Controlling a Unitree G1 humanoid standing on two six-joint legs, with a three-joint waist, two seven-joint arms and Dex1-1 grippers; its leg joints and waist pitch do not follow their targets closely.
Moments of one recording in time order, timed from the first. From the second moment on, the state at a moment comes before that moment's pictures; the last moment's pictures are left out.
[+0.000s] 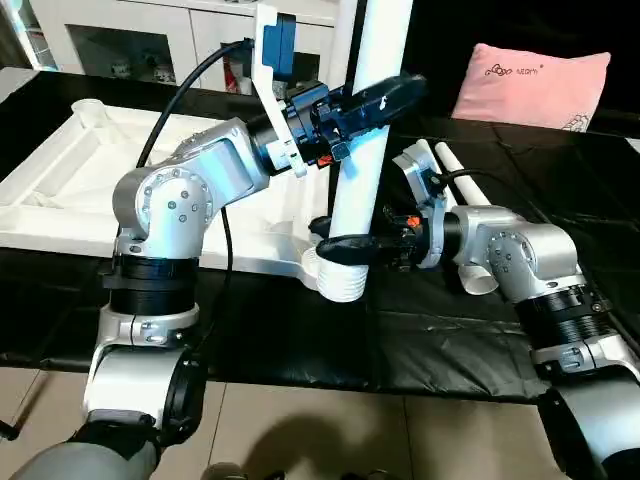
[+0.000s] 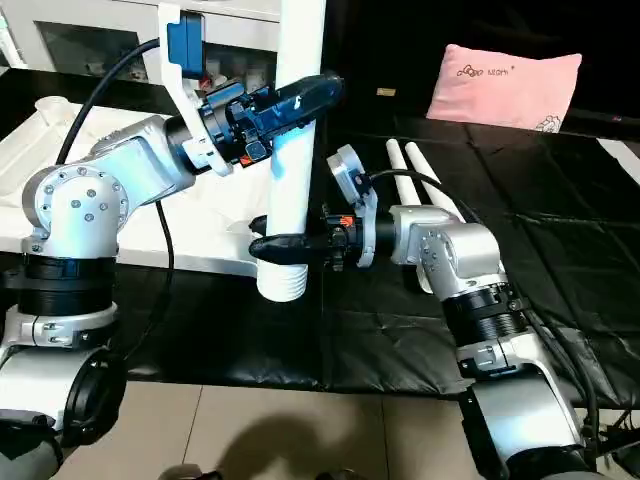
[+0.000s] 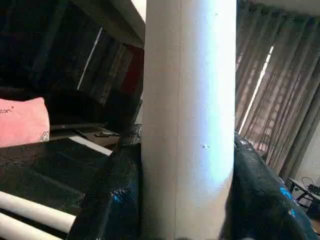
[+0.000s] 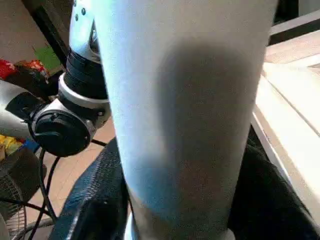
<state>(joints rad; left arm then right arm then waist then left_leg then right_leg) -0.90 0.16 0.11 0.09 -0.79 0.83 -0.72 -0.76 -0.33 0.15 0.37 0.54 0.69 1.36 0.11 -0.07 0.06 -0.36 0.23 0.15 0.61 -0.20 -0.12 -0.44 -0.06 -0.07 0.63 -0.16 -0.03</state>
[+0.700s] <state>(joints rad) -0.90 0.16 0.12 0.07 -0.81 0.85 -0.73 -0.76 -0.33 0.15 0.35 0.54 0.67 1.37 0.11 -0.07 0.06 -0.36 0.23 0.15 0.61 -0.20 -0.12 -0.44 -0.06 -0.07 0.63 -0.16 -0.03</state>
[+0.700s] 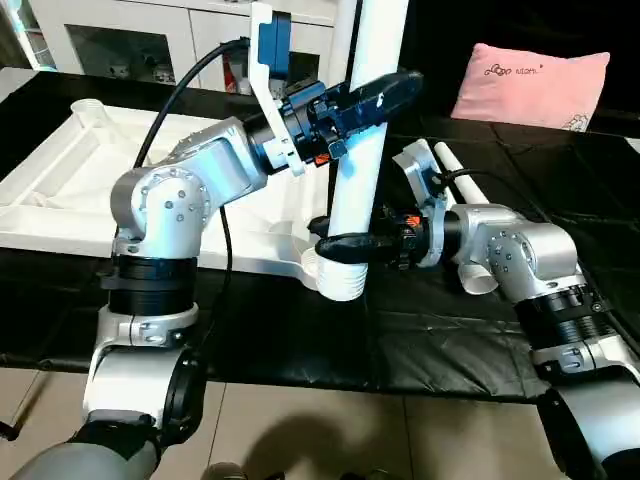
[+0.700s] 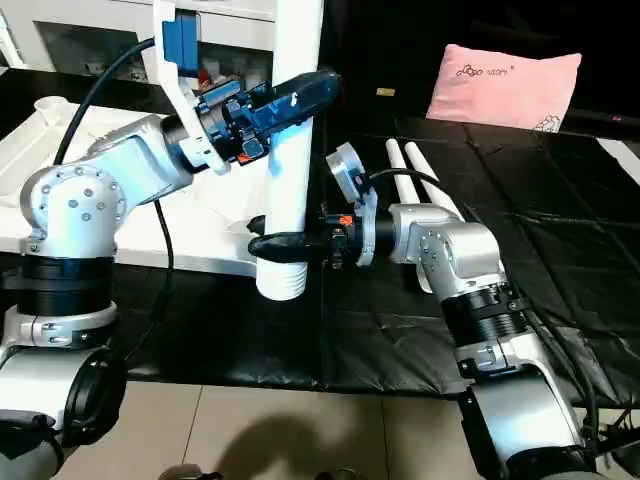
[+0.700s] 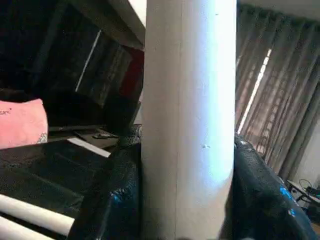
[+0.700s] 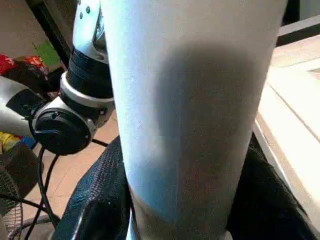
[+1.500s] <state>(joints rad) -0.87 -0.02 0.32 0.13 -0.99 0.80 -0.56 -0.74 -0.21 0.04 0.41 0.55 0.61 1.15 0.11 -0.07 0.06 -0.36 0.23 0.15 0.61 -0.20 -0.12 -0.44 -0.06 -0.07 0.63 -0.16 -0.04</state>
